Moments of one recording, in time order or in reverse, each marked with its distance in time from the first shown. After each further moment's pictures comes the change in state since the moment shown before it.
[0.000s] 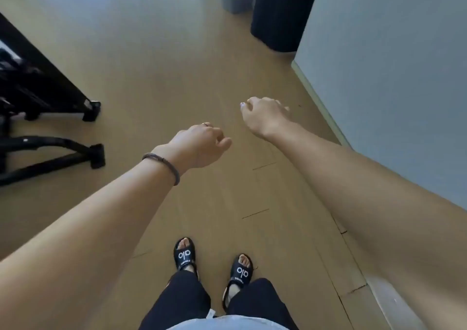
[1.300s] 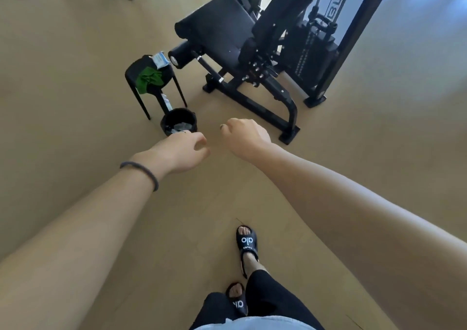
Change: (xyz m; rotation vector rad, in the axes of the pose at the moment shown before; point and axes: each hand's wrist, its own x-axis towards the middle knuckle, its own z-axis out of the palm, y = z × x) left_hand -0.471 -0.603 0.043 -0.460 0.252 -0.930; right_hand -0.278 -0.675 0.347 -0.194 -0.451 -1.027
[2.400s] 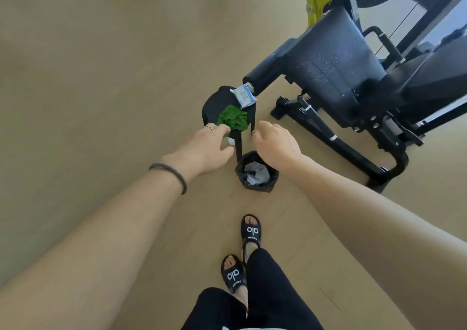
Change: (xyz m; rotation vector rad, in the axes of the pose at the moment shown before) left_hand 0.320 -0.421 -0.274 -0.146 0.042 -0.030; right_hand 0.487 -0.339 0.107 0.100 -0.048 0.026
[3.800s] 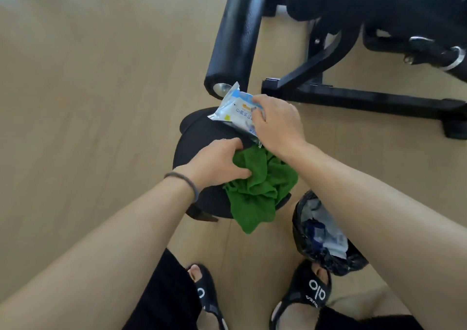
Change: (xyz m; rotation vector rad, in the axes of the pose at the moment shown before) left_hand 0.632 -0.224 0.147 0.219 -0.340 0.551; right_hand 0.534 0.118 0.266 0.078 0.531 0.324
